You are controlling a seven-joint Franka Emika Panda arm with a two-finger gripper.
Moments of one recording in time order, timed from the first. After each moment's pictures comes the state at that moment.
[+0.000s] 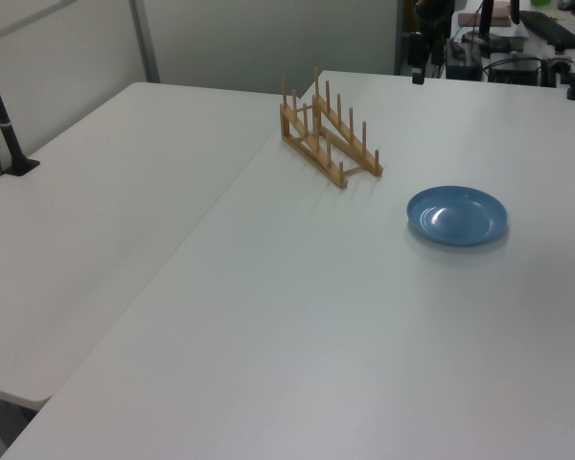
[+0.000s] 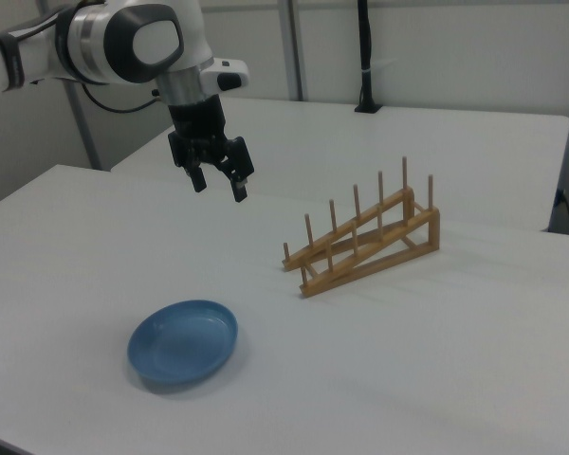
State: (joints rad) arm -0.01 0.10 -0.08 -1.59 -0.07 1.72 0.04
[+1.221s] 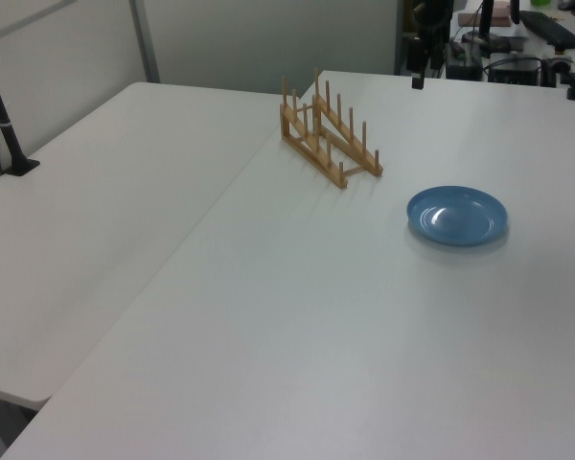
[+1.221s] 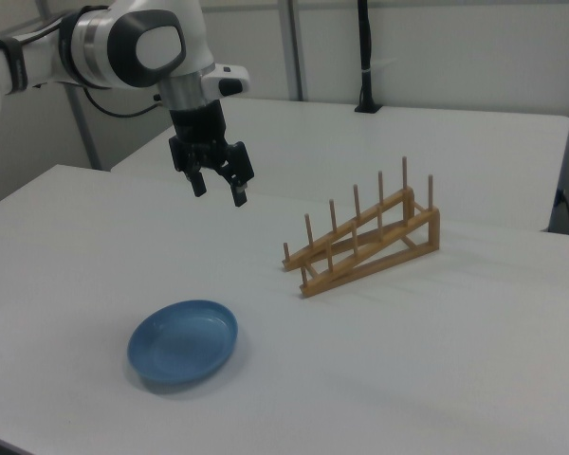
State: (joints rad) arm -0.01 0.11 -0.08 -1.59 -0.07 1.72 0.04
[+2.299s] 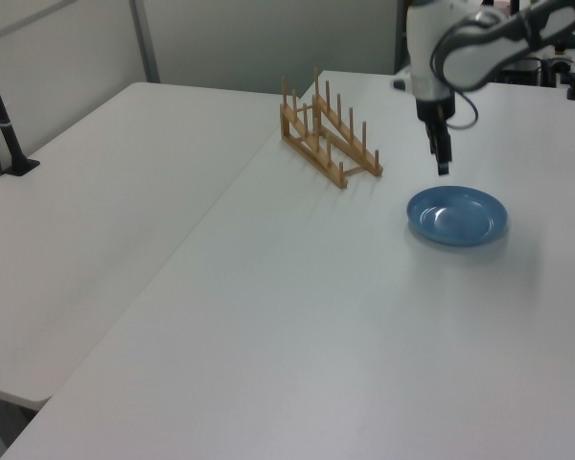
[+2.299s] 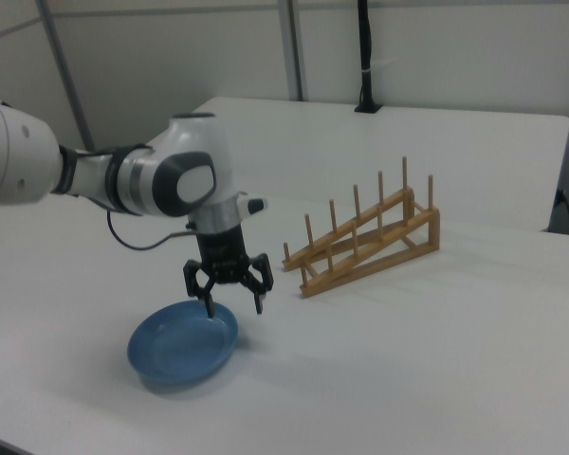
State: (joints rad) arm -0.02 0.19 -0.09 -1.98 -0.15 2.05 -0.47
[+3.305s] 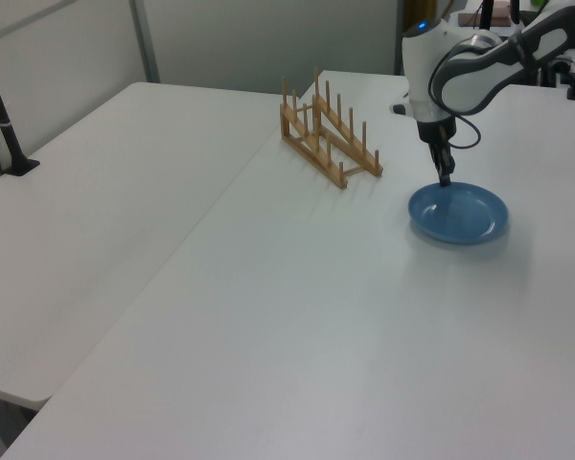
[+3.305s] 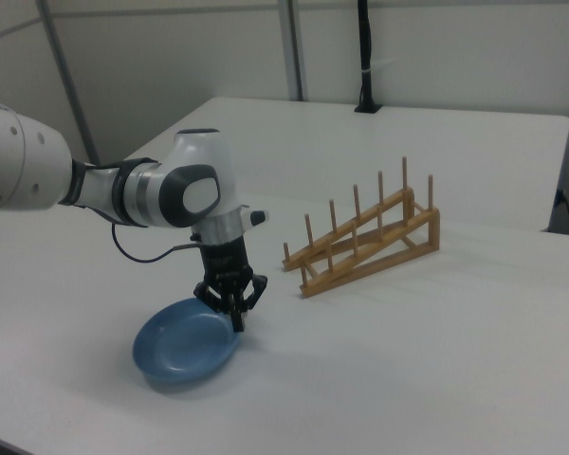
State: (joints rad) arm -0.02 0.24 -0.09 -1.98 -0.17 2.06 -0.51
